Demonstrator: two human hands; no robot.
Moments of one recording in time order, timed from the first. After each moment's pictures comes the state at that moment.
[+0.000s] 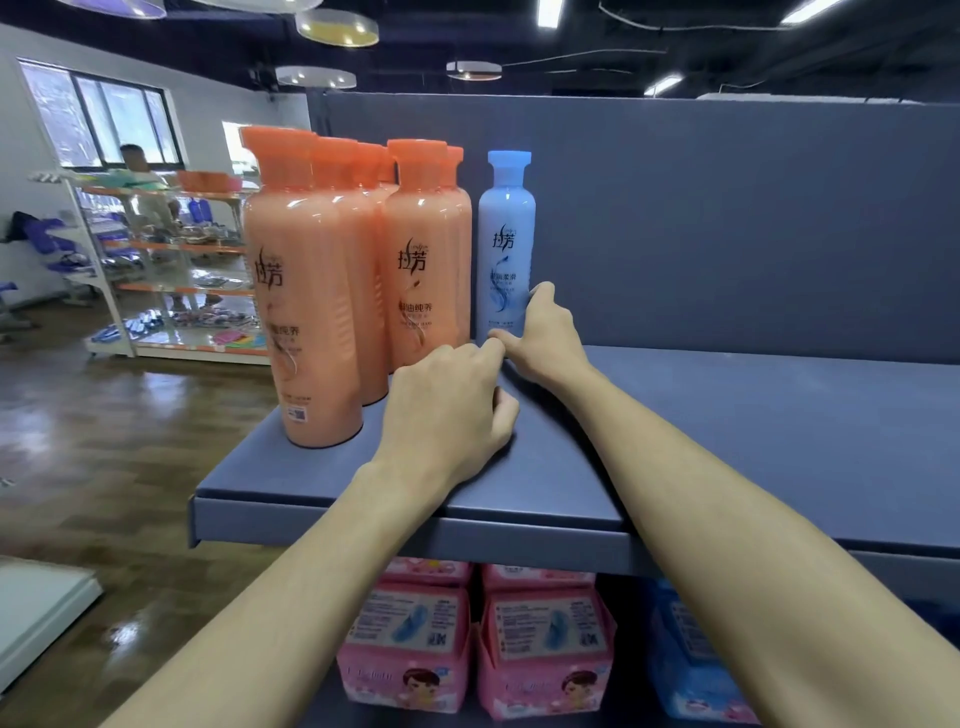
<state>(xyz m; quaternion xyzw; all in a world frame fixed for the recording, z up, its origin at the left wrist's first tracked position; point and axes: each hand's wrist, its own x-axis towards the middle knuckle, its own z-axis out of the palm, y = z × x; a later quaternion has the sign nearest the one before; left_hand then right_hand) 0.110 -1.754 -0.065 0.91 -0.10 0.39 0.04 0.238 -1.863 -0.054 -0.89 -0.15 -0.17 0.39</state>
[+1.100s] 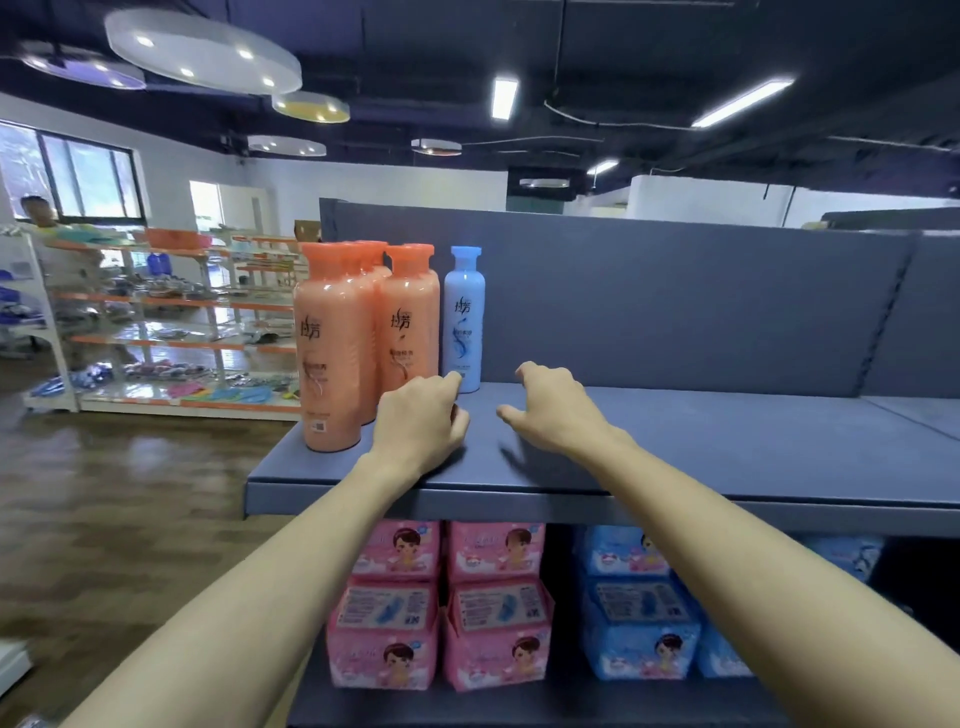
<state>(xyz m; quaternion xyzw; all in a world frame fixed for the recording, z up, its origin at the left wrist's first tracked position) 0.089 -1.754 -0.050 0.92 -0.10 0.37 0.07 0.087 -1.929 -0.014 -0.96 -0.13 -0.16 0.18</state>
